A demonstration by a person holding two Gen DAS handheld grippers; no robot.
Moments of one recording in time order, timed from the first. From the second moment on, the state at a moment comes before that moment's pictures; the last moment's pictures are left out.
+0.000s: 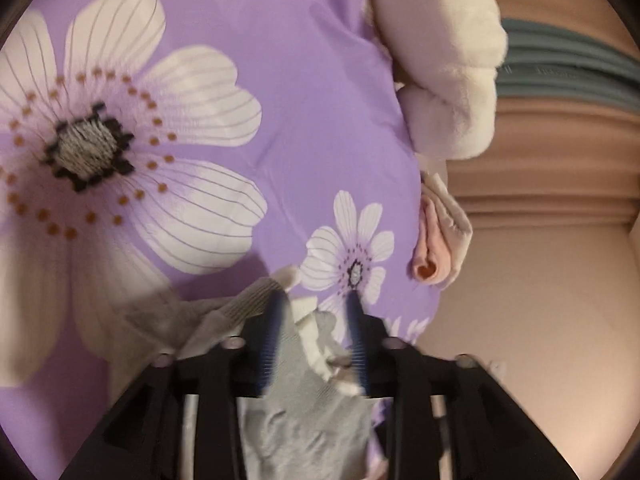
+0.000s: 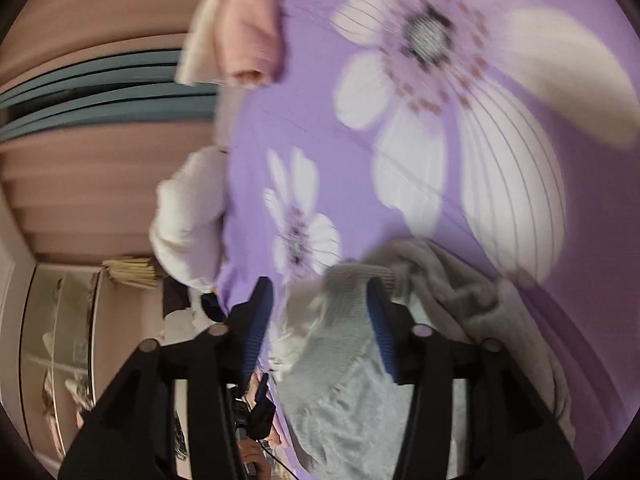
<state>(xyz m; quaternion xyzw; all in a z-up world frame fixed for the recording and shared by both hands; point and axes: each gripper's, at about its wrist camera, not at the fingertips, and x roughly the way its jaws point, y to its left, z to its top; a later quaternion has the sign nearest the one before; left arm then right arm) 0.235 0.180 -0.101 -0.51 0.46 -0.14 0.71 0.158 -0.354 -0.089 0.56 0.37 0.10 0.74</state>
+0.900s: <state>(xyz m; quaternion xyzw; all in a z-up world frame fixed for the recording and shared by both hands) 0.184 0.129 -0.107 -0.23 0.52 -0.11 0.82 0.207 -0.305 -0.058 0.11 0.40 0.03 0.91</state>
